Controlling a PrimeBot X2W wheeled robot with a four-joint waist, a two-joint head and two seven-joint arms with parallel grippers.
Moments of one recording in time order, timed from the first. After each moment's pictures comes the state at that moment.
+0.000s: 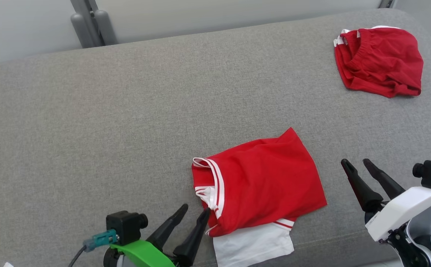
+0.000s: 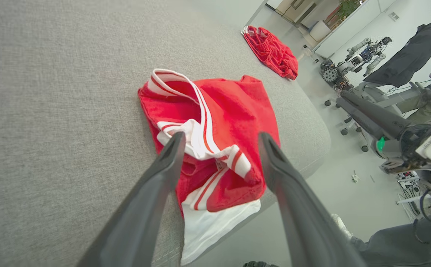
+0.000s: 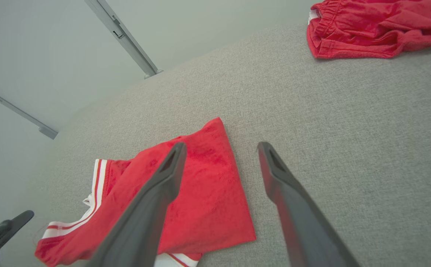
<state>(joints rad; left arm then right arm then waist) -0.10 0.36 -0.83 -0.14 -1.04 0.09 -0.14 0.08 -0.46 0.34 -0.17 0.83 -0.13 0.08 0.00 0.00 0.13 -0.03</state>
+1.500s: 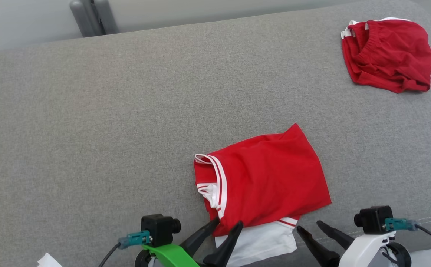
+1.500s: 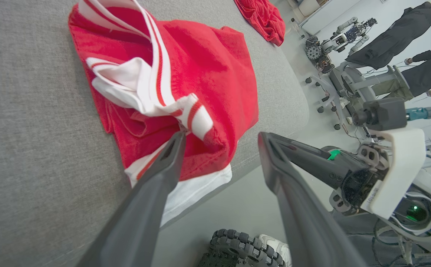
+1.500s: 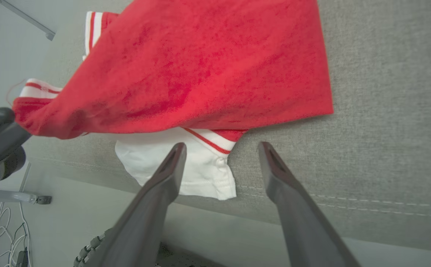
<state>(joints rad) -0.11 0.26 -0.91 -0.09 -1.06 0.06 -0.07 0.14 -0.44 0.56 -0.09 0.78 -0.07 0.14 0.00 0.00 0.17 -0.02</state>
